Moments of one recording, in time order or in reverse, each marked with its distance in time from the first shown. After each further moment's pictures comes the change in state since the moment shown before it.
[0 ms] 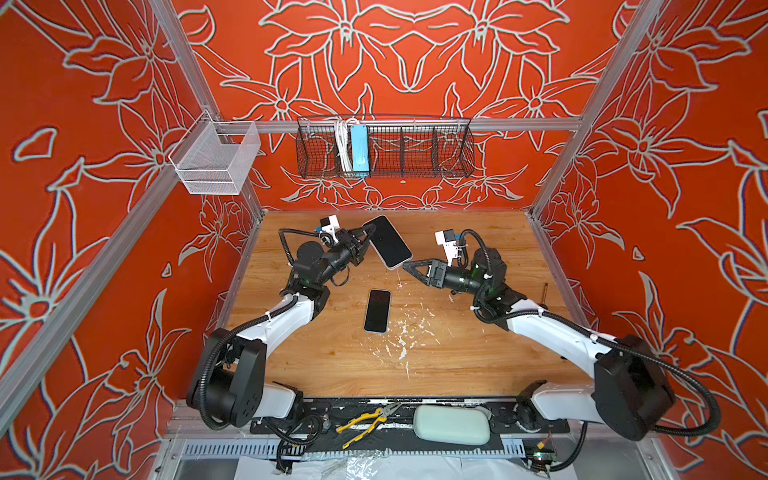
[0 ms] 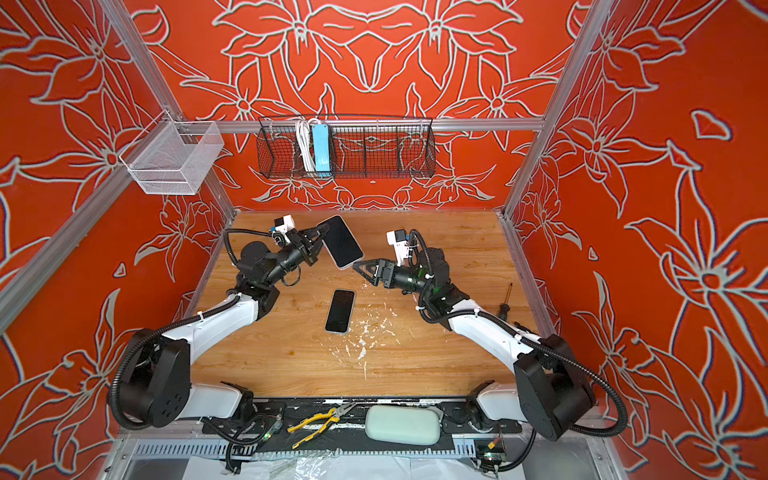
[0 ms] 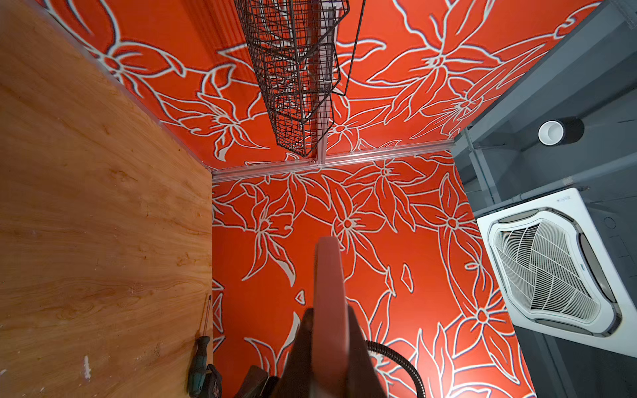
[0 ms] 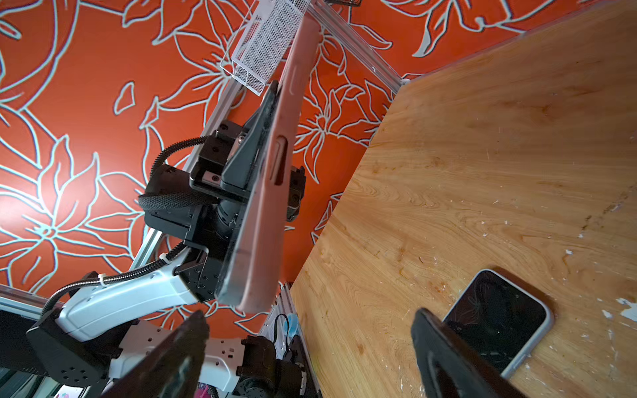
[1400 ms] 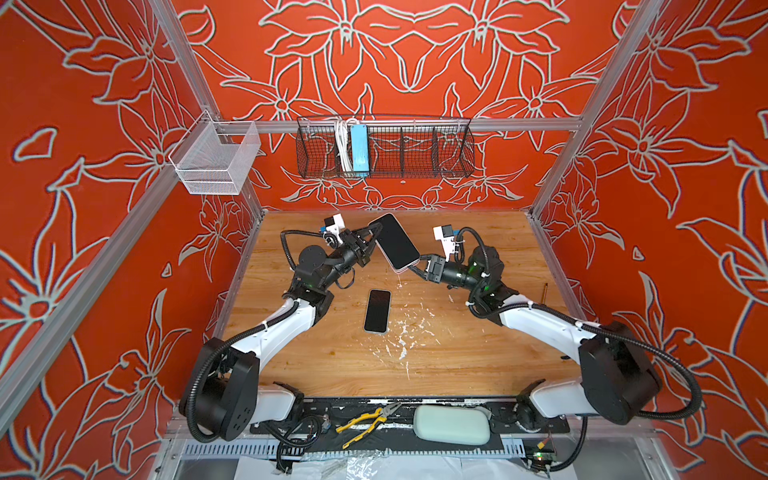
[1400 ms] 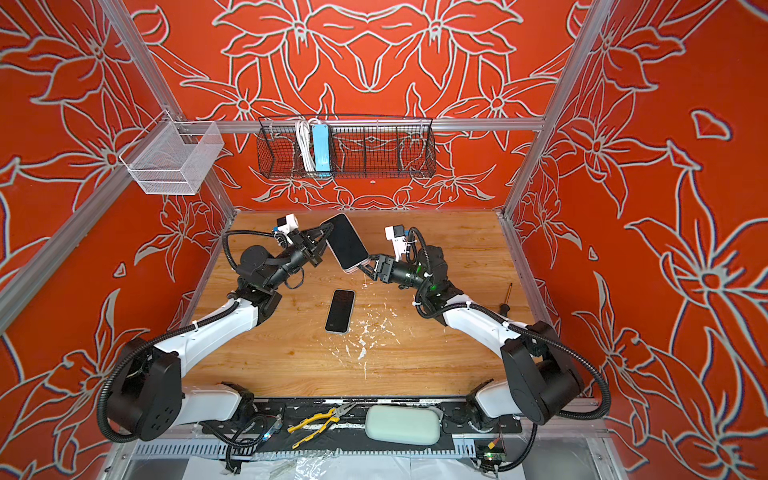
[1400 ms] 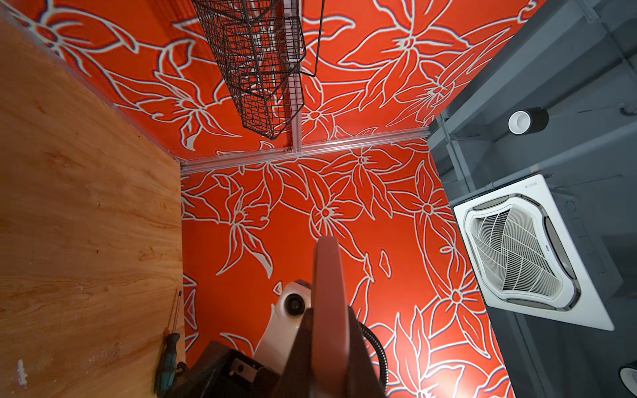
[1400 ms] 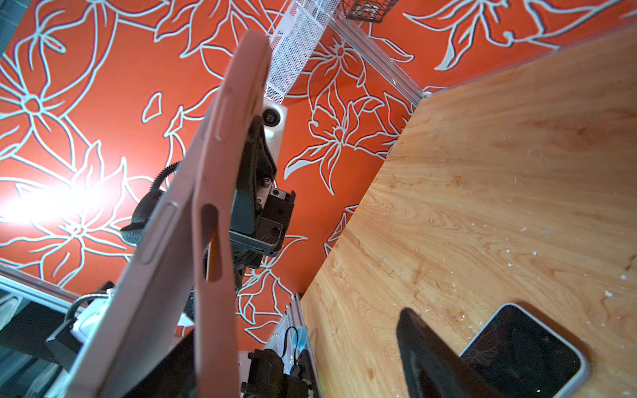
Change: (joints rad) left arm -0.079 -0.062 -0.001 0.016 -0.040 -0.029; right arm -0.031 0.086 0.012 0.201 -0.040 0.070
